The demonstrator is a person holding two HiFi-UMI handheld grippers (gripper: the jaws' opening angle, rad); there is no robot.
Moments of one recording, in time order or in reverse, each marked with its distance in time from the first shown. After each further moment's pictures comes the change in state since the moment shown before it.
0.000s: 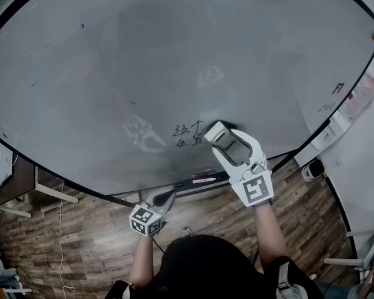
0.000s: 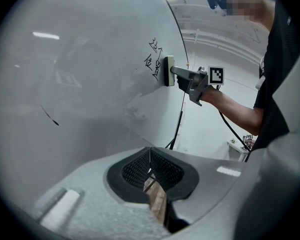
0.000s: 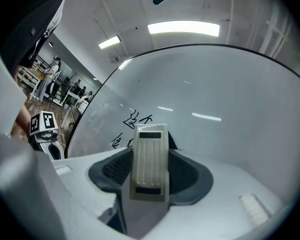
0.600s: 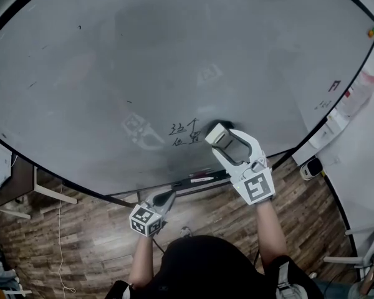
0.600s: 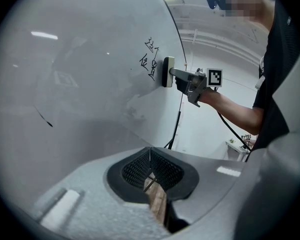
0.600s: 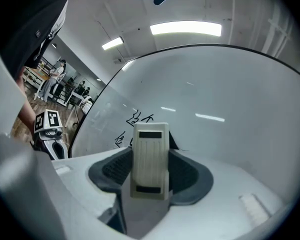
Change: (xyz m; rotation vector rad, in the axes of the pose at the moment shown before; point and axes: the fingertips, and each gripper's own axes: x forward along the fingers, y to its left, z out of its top) left arm 0.003 -0.012 0.001 -0.010 0.010 -0.013; right arm -0.010 0.000 -0.004 -0.018 -0.008 0.043
